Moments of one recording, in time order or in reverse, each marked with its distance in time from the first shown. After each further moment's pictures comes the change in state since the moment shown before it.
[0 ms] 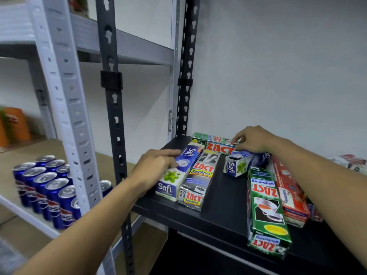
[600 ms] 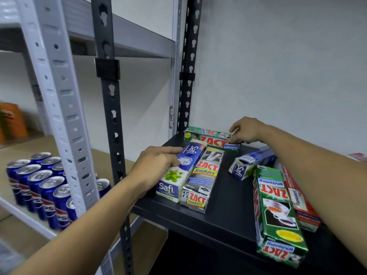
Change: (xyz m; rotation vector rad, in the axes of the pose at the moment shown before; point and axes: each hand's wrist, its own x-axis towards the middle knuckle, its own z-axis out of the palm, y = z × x) left_hand 0.003 -0.002 0.001 -0.040 -0.006 -0.022; right_hand 0.037 -0.013 0.004 0.244 -0.004 0.105
